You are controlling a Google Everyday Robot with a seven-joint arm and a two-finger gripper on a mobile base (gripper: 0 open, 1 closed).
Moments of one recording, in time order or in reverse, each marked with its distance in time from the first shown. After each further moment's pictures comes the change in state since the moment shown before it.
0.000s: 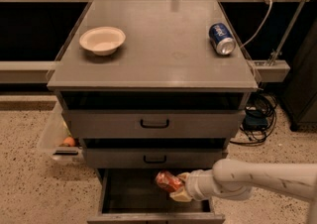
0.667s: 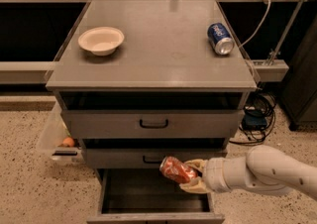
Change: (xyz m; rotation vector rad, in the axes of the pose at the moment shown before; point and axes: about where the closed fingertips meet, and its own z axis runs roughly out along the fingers) arm -0.072 0.011 -0.139 0.005 -0.168 -0.198
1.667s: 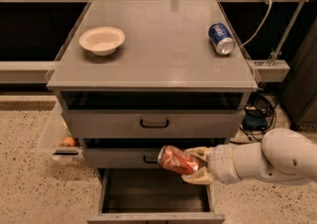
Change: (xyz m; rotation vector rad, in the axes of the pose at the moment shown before) arm -0.071 0.002 -0.065 0.005 -0.039 -0.144
